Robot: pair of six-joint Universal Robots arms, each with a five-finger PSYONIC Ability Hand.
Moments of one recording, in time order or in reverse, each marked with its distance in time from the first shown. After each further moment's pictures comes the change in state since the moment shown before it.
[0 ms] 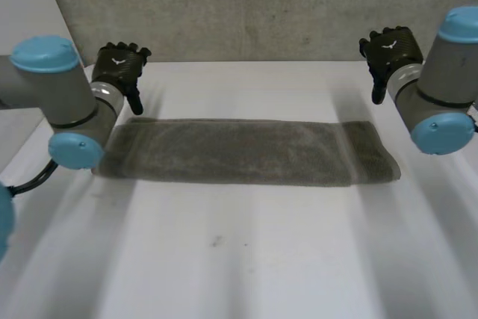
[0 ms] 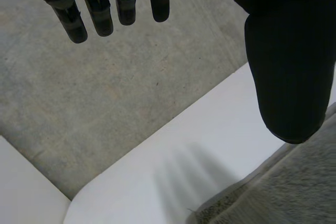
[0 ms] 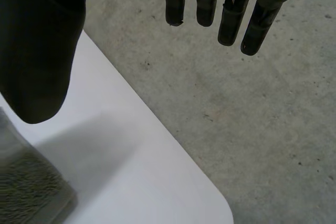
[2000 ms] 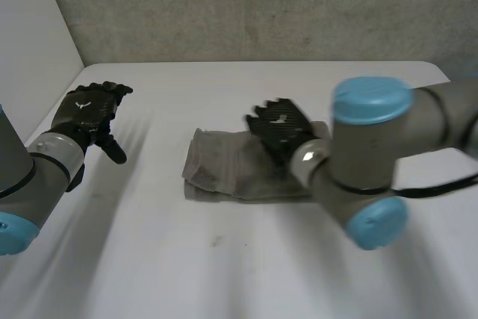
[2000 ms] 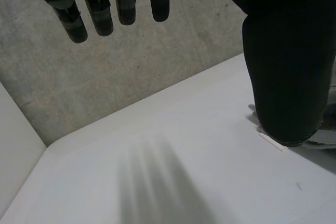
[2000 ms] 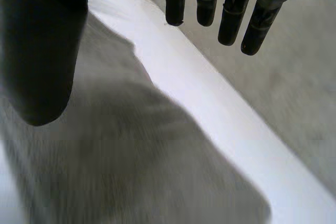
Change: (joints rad) left arm 0.091 0.523 -0.791 0.169 0.110 -0.173; right arm 0.341 -0.178 0.460 -0.071 -0.074 0.112; left_hand -0.003 -0.002 -0.002 0.000 0.000; right_hand 0.000 -0.002 -0.002 -0.001 -0.001
